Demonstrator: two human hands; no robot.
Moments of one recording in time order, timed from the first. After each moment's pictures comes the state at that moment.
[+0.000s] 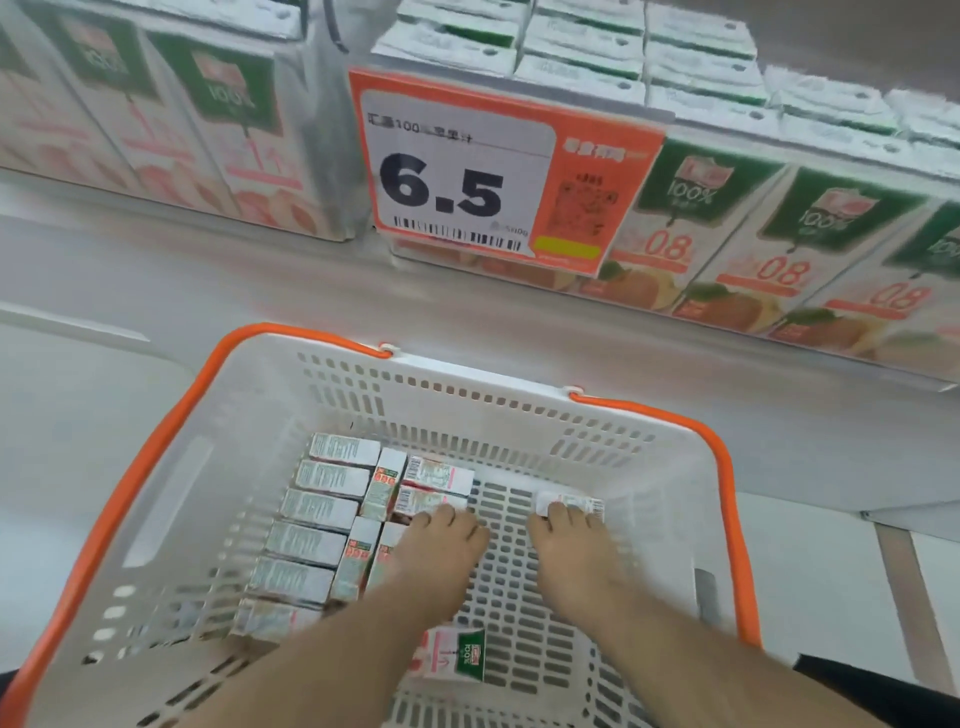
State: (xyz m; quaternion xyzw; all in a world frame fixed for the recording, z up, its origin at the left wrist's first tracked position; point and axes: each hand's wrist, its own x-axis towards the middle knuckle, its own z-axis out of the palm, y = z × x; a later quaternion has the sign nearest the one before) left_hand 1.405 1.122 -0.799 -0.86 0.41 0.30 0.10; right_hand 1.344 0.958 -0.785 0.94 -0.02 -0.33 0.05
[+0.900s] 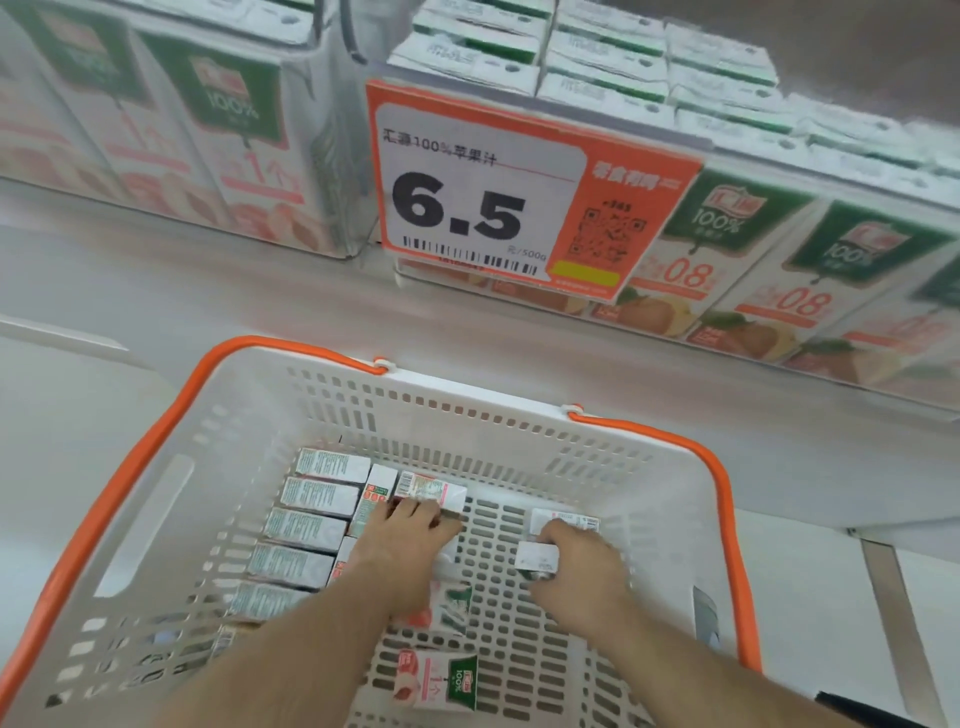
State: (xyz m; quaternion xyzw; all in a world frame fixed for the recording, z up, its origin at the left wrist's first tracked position) left_hand 1.442 1.140 -0.807 -0.87 0.37 0.31 0.07; right_hand 1.342 0.950 -0.779 0.92 -0.24 -0.24 -0.22
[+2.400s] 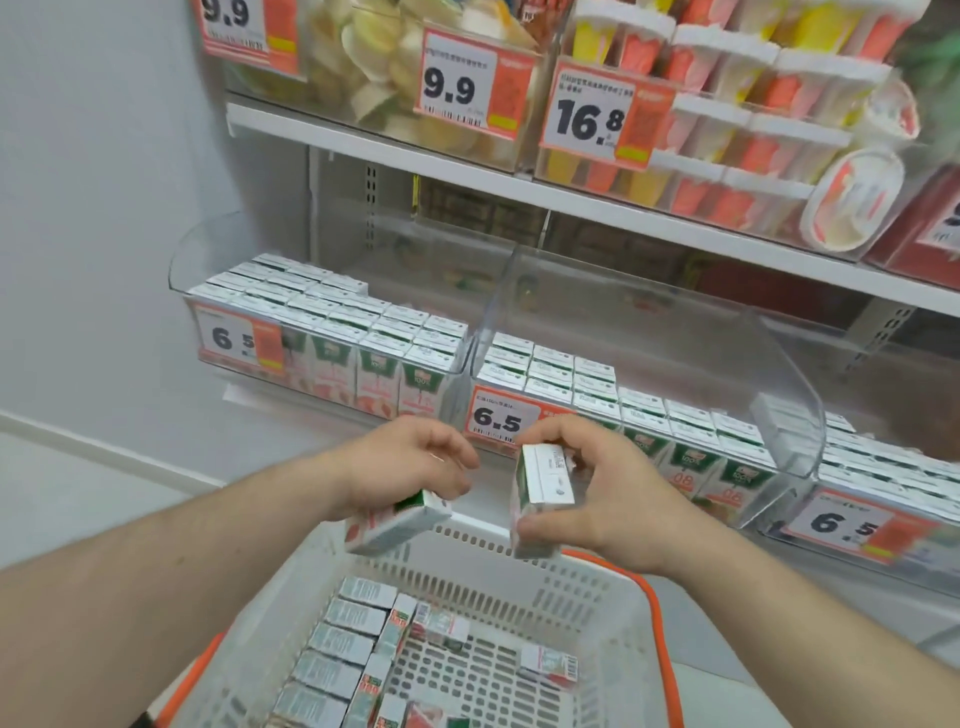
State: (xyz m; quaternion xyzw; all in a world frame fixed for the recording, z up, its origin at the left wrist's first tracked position) left_hand 1.469 1.206 -0.463 -0.78 0.22 0.30 -0.51; right_hand 1.360 1.012 -0.421 0.91 0.03 0.00 -0.42
